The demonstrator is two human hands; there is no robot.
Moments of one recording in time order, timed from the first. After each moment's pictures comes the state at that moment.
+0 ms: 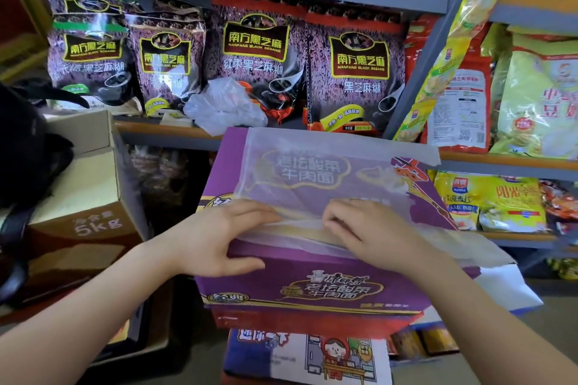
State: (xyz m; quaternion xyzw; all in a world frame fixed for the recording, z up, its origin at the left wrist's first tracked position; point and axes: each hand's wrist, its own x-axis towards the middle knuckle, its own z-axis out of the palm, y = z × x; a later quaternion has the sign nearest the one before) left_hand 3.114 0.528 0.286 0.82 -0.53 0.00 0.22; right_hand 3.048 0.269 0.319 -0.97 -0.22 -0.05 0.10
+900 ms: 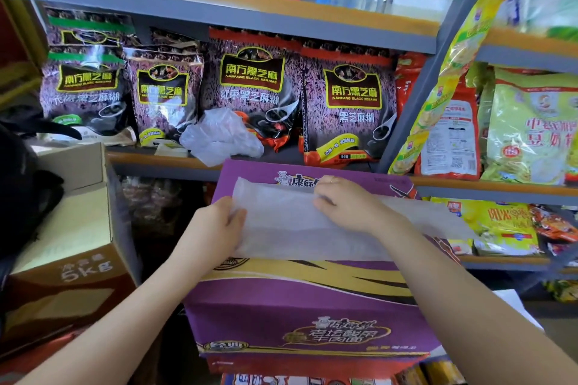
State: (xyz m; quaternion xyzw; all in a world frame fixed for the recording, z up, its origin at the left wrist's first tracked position) left_hand 3.141 0.501 0.305 0.92 -0.07 0.02 0.39; right_hand 3.148 0.272 0.336 -0.99 -0.12 0.02 0.10
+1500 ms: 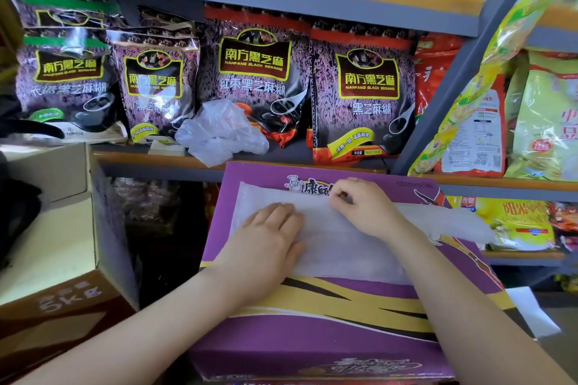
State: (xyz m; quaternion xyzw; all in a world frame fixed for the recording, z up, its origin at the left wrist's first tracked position) left_hand 3.172 0.468 0.278 0.91 -0.40 0.09 0.11; right_hand 3.182 0.258 0.305 -0.97 -0.02 -0.05 0.22
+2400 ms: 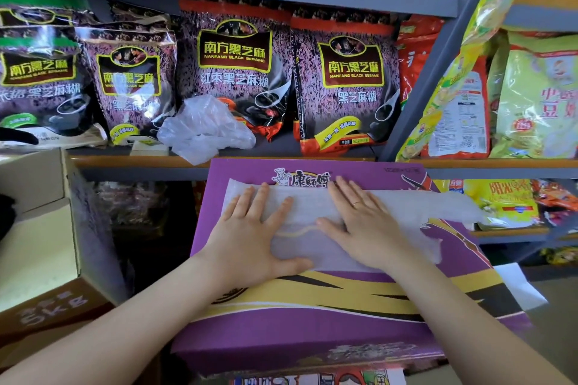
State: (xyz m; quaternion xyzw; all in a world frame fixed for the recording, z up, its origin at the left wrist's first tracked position) left_hand 3.178 0.465 0.285 0.94 -0.33 -0.07 0.05; right_hand 3.139 0.260 0.281 -1.00 0.04 0.05 0.04
